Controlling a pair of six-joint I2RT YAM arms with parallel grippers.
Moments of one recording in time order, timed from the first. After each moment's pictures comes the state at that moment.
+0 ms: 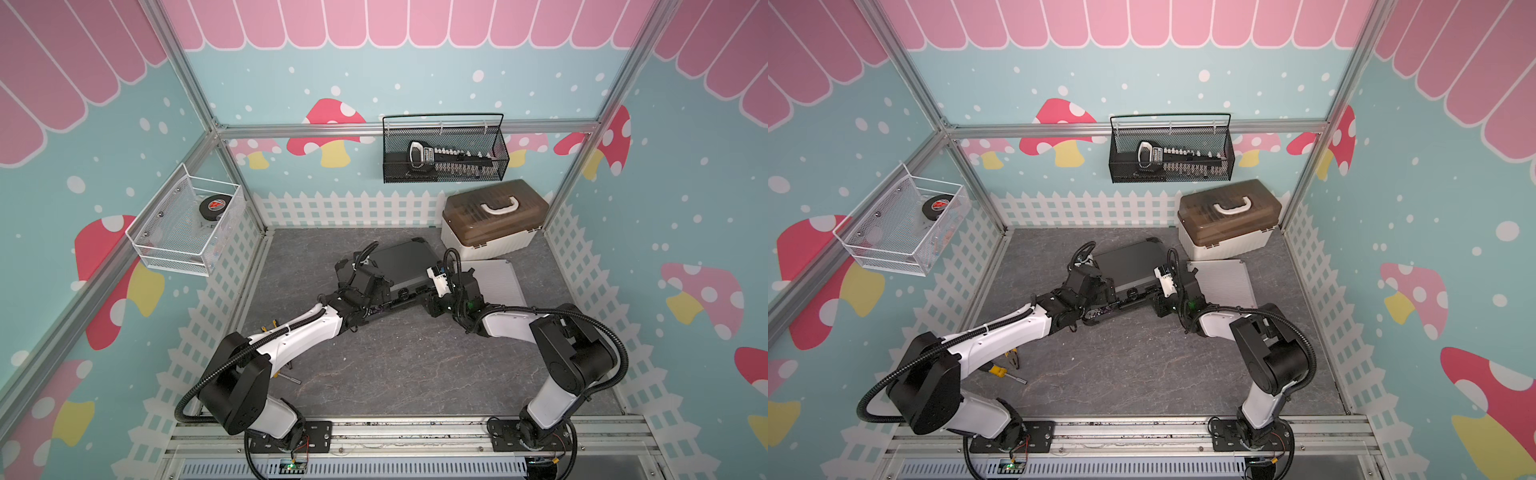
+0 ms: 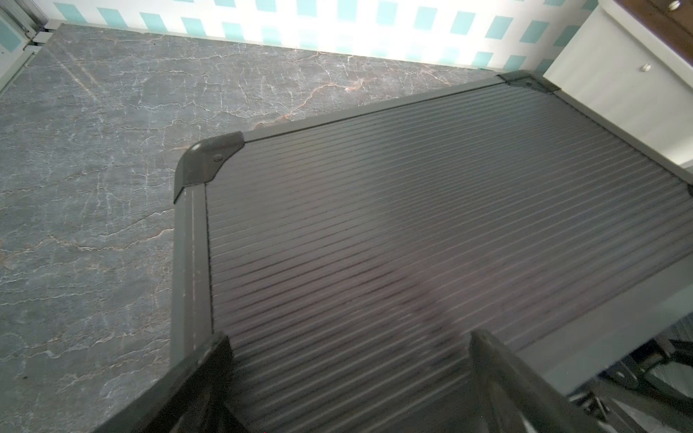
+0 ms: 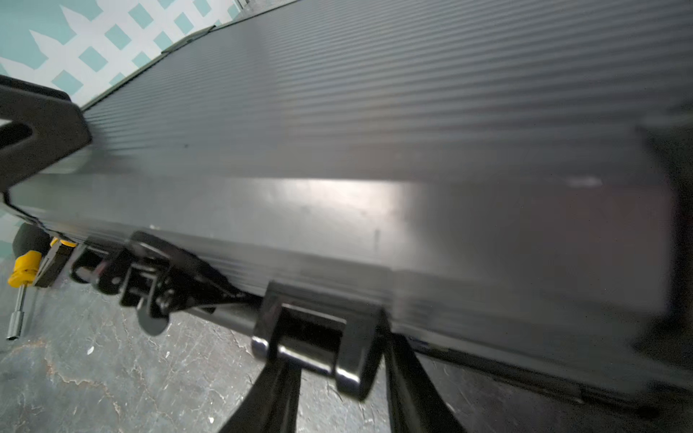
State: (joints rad) left arm -0.62 1.50 0.97 -0.21 -0.42 -0.48; right arm 0.49 1.72 0.78 0.39 -0.33 0.21
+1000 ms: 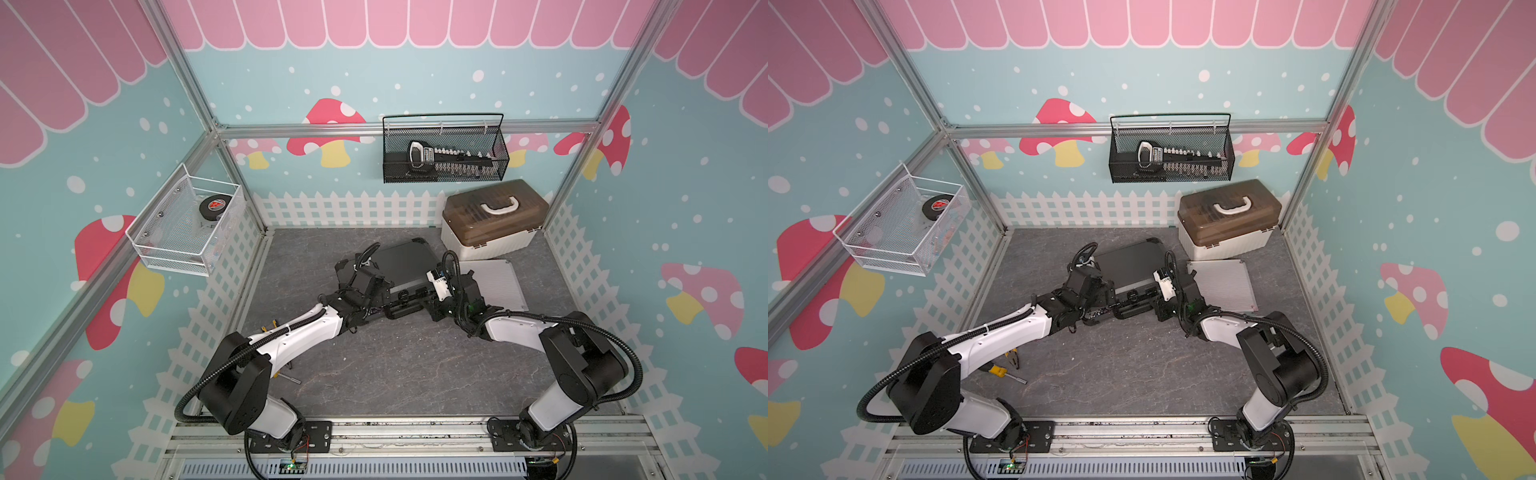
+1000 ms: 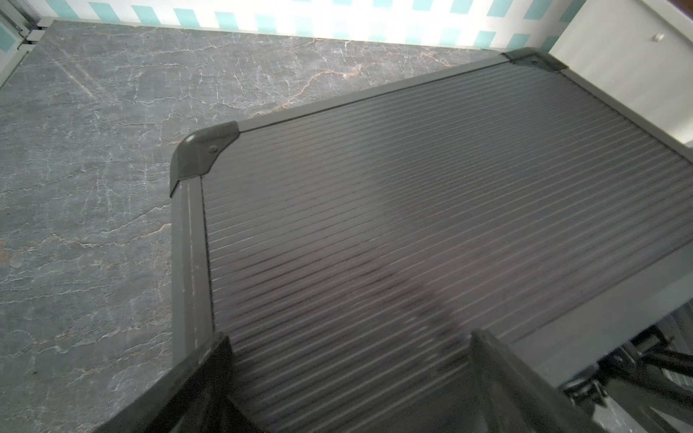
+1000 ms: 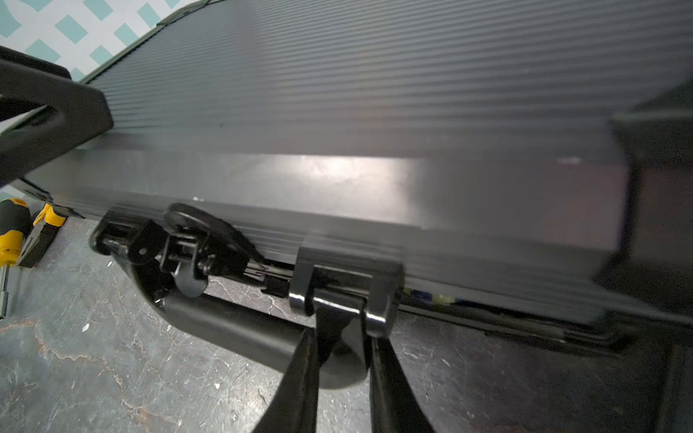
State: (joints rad) left arm -0.62 1.50 0.98 -0.24 -0.41 -0.46; right arm 0.52 1.62 0.75 0.27 -0.26 0.18
